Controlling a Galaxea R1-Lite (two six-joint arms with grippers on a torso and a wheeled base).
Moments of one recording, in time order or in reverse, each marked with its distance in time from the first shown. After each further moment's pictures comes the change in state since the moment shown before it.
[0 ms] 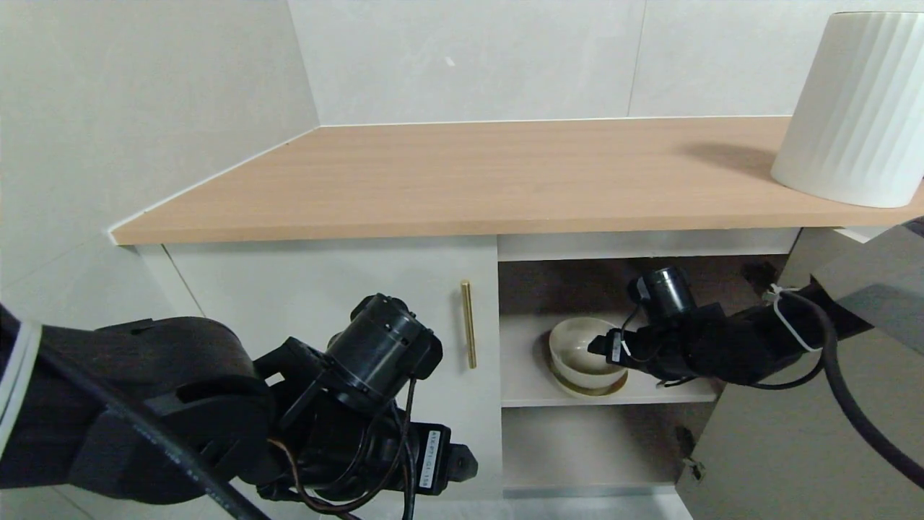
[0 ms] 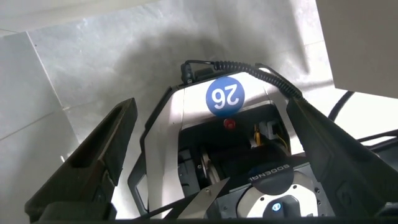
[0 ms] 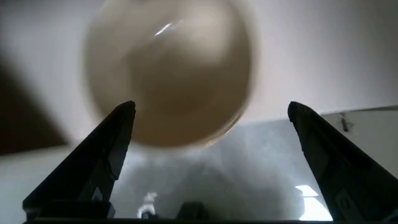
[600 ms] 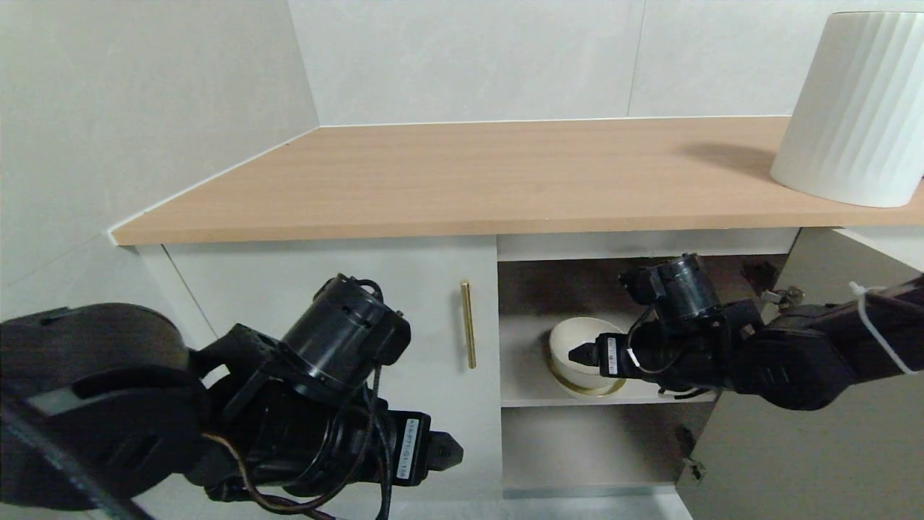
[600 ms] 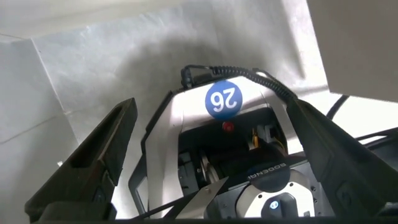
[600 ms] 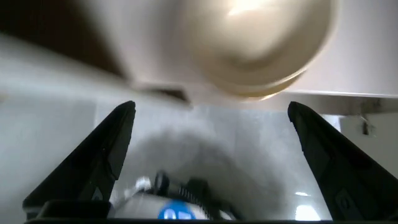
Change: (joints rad) left arm 0.020 -0.092 -0.001 0.039 0.023 0.011; right arm 0.117 -0.212 0.125 0.016 0.082 -0.097
